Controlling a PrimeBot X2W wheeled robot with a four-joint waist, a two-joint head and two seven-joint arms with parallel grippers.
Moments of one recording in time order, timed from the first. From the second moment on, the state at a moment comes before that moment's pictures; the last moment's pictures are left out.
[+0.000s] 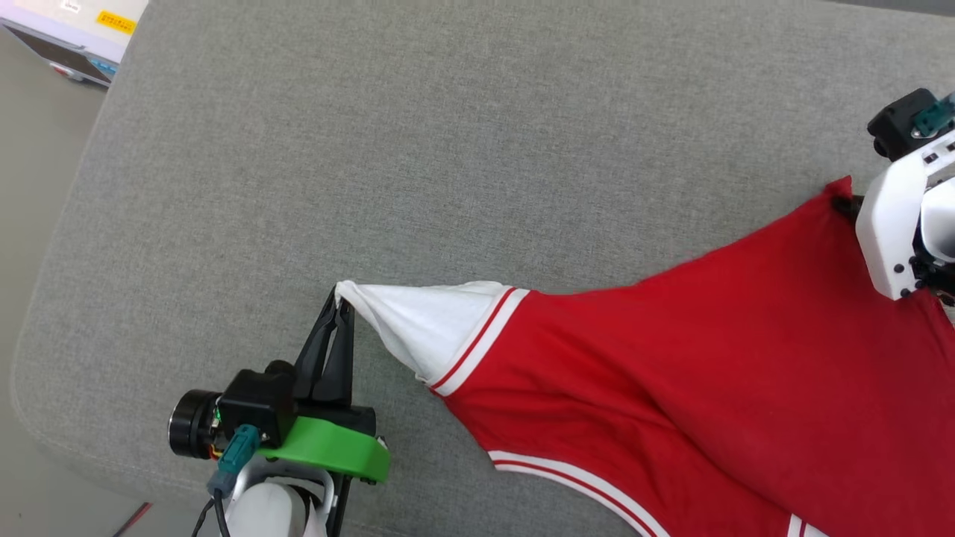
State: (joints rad) left arm -0.08 0.05 -0.12 0.04 -0.12 -0.08 -0.26; right arm -0.93 -0.74 0.95 0.52 0.86 0.13 0.46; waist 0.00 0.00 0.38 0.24
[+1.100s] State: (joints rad) left arm -0.58 0.25 -0.11 -0.16 -0.09 -0.12 -0.19; right arm -0.87 -0.83 0.56 0.13 0.84 0.13 -0.06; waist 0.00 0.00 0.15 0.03
